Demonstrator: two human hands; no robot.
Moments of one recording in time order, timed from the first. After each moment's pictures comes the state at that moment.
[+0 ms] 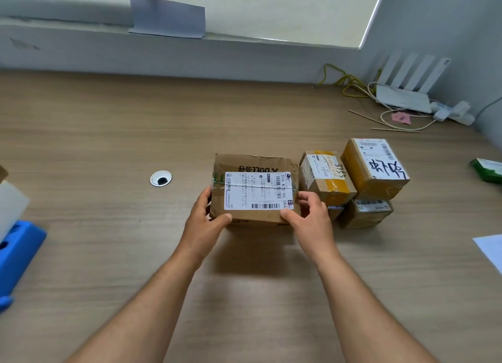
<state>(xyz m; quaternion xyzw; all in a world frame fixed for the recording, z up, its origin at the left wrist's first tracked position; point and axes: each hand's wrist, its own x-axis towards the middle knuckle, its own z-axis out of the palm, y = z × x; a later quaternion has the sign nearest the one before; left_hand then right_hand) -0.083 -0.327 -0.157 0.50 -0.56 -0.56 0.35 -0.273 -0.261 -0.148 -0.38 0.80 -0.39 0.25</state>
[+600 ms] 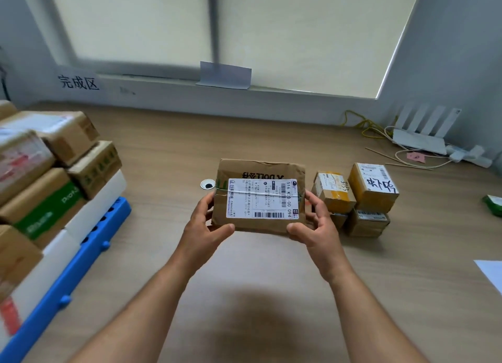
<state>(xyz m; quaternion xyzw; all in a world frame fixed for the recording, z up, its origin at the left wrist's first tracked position) -0.001 -0.205 -0.086 0.49 -0.62 -0.45 0.41 -0.221 -0.154 -0.077 -0.45 0.59 -0.54 0.40</state>
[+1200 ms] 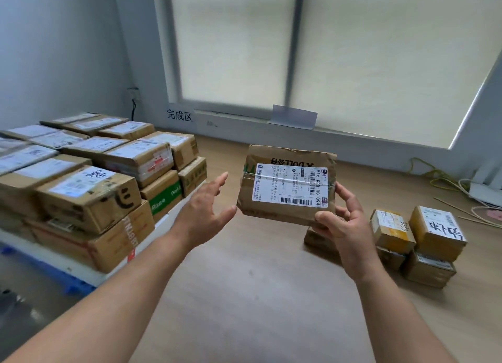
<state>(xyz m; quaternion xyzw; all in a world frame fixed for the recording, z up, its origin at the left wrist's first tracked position) 0.115 -0.145 -0.004 0.57 -0.72 -0.09 0.38 -0.150 -0.122 -0.003 -0.50 0.46 -0.59 0.43</state>
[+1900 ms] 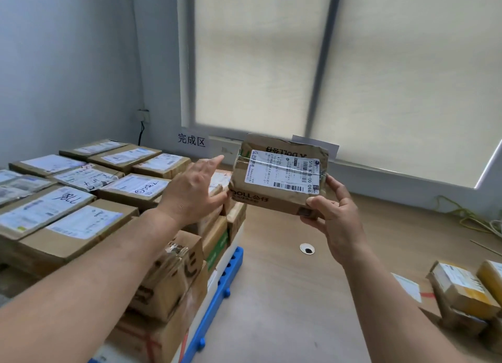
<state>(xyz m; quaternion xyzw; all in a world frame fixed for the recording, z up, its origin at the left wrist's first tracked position) 0.318 -0.265 0.074 0.56 -0.76 0.08 0.32 0.054 -0.244 0.058 -0.48 0.43 -0.62 0.44</state>
